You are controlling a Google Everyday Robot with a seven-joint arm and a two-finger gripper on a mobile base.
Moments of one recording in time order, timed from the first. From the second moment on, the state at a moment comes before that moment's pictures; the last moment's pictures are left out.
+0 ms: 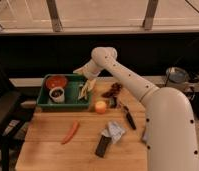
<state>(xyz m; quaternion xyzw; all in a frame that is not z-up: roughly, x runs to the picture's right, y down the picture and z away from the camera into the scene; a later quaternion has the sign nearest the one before) -0.088 -0.047 0.873 -0.12 -0.33 -0.30 0.89</state>
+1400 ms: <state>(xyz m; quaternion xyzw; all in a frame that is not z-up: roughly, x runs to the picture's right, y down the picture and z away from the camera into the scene) -0.088 -0.047 0.873 -0.12 -0.33 -0.30 0.89</state>
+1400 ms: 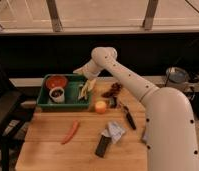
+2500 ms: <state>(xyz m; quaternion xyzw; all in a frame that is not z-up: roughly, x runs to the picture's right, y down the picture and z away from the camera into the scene) -0.087 0.003 0.819 -0.17 -0.28 -0.39 0.86</state>
